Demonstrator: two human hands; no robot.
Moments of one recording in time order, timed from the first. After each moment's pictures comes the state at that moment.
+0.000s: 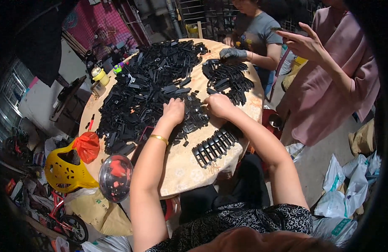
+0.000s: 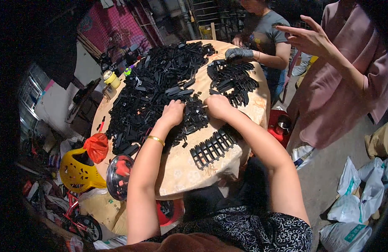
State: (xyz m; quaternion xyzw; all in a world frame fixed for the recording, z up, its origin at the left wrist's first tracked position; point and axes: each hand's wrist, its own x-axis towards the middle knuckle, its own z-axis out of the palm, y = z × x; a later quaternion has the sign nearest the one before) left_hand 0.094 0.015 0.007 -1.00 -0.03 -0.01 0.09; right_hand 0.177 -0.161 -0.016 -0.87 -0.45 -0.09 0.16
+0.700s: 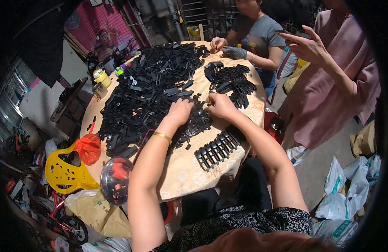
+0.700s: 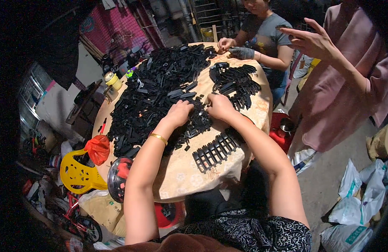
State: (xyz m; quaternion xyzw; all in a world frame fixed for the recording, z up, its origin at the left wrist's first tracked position) left_hand 0.106 0.015 0.007 -1.00 0.07 -0.03 0.06; right_hand 0.170 -0.164 -0.004 -0.86 -0.36 -0.05 0.36
